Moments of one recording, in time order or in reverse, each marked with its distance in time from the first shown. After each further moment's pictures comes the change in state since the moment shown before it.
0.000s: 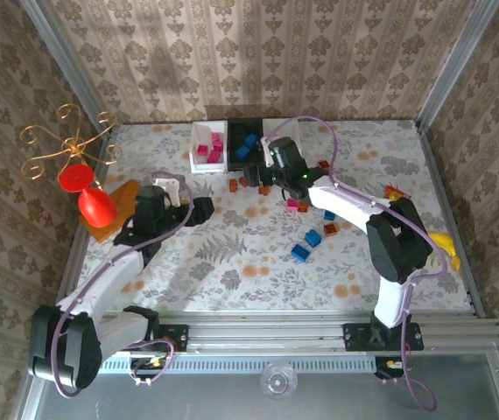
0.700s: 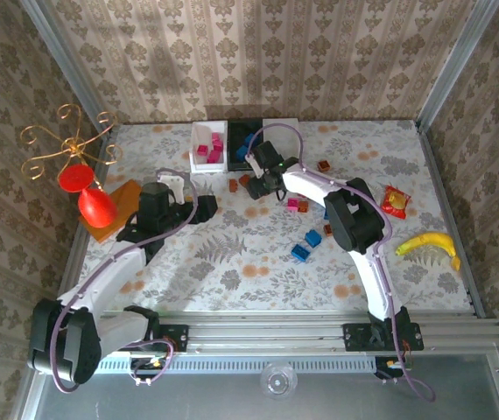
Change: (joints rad) left arm -0.026 -0.003 0.008 0.002 -0.031 0.017; right arm -0.026 0.437 0.415 -0.355 -0.006 -0.228
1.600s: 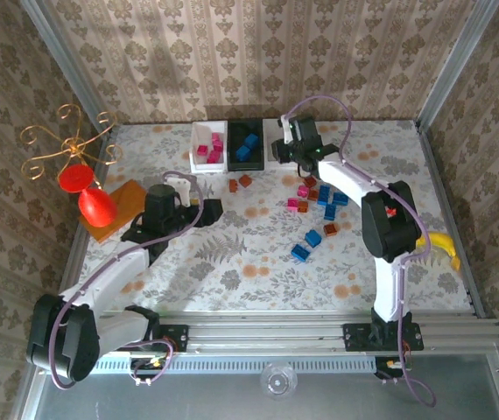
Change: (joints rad) left arm -0.049 0.026 -0.010 0.026 -0.002 -0.002; right arm -0.166 -0.229 -0.127 0.311 -0.054 0.182
